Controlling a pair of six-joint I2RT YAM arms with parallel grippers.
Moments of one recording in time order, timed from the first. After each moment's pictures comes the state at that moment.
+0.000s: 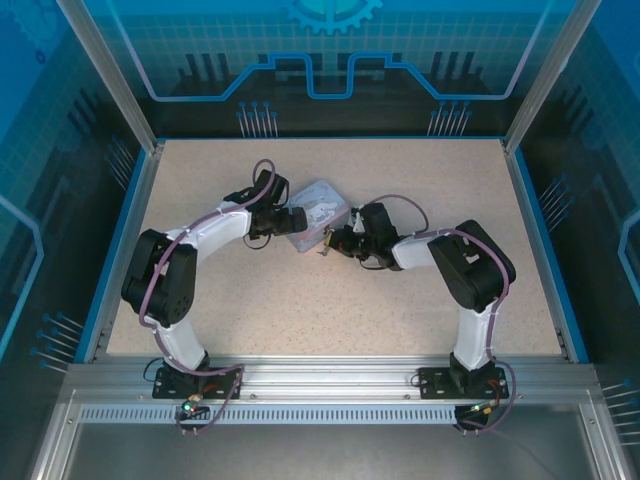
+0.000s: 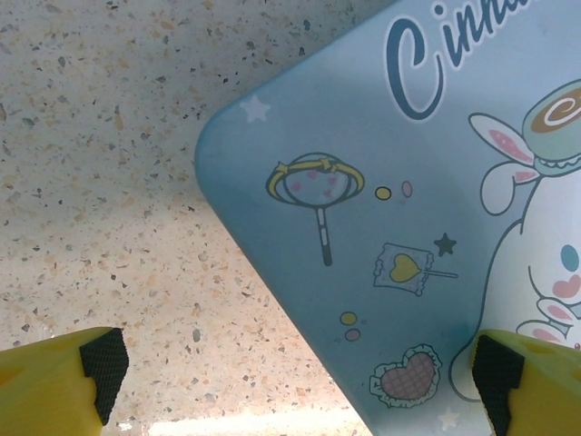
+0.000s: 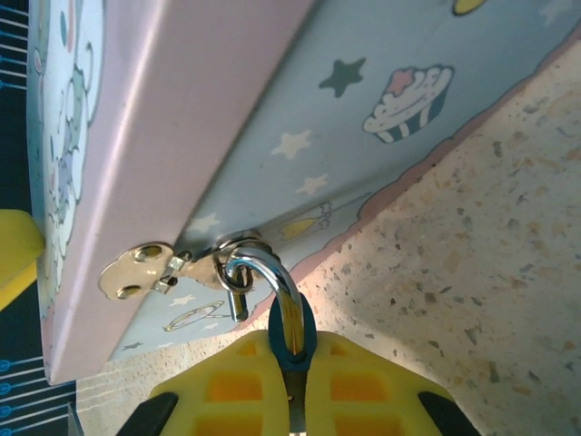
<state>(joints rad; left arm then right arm) -0.36 1.77 1.22 -0.53 -0.01 -0.56 0.51 1.92 0.90 0.36 -0.41 0.91</state>
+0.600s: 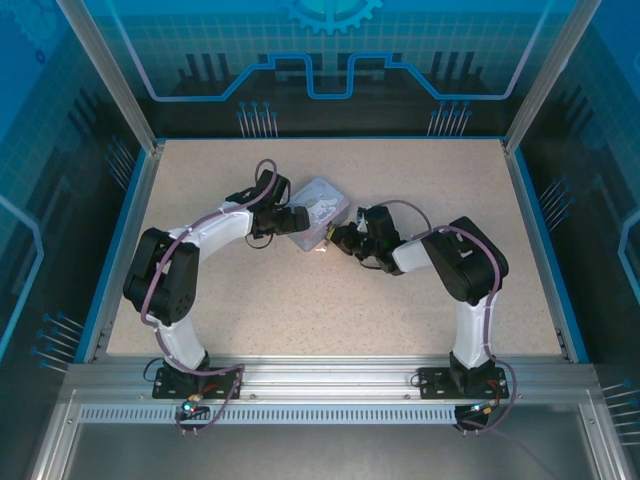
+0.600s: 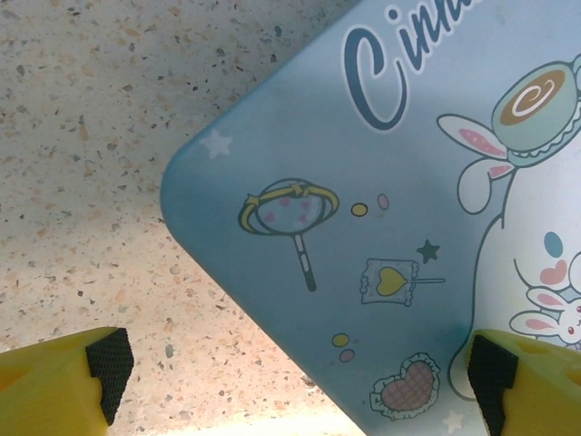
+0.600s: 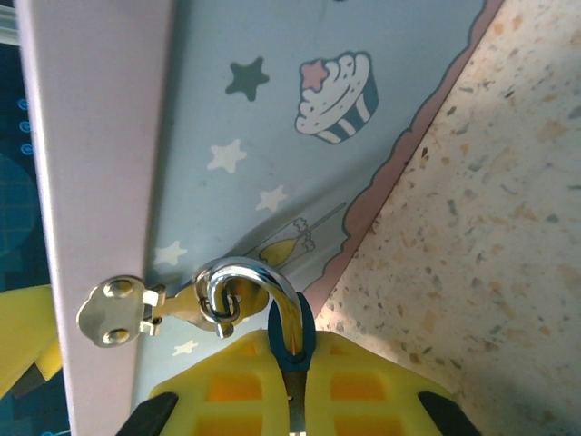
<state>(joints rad) -0.37 1.79 1.22 -0.49 0.02 -0.56 0.49 1.99 0.85 0.59 -0.40 1.10</state>
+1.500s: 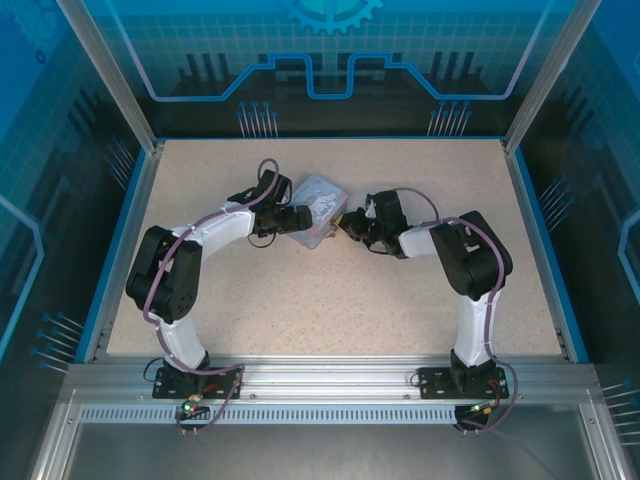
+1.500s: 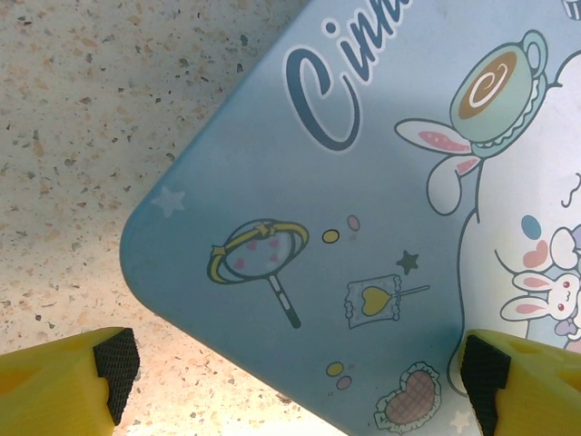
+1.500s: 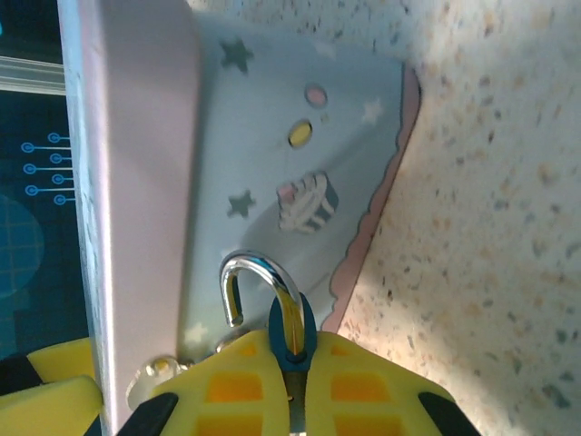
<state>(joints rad) -0.37 1.81 1.22 -0.45 0.05 -0.56 0.40 2.01 0.99 0.40 -0.45 1.05</state>
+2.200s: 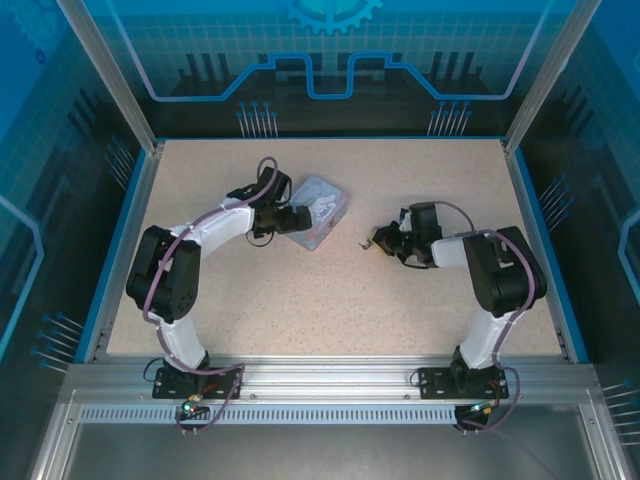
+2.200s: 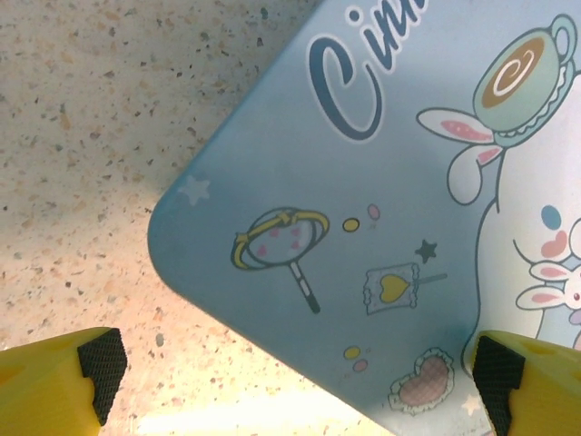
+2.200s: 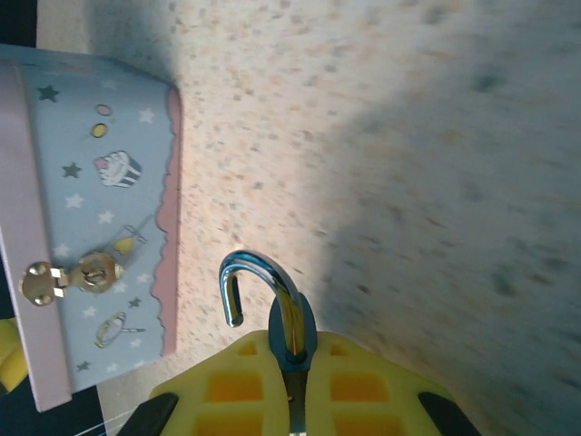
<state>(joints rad) -0.37 1.80 1.28 -0.57 0.05 -0.55 0.21 1.79 0.73 0.26 -0.52 0.91</state>
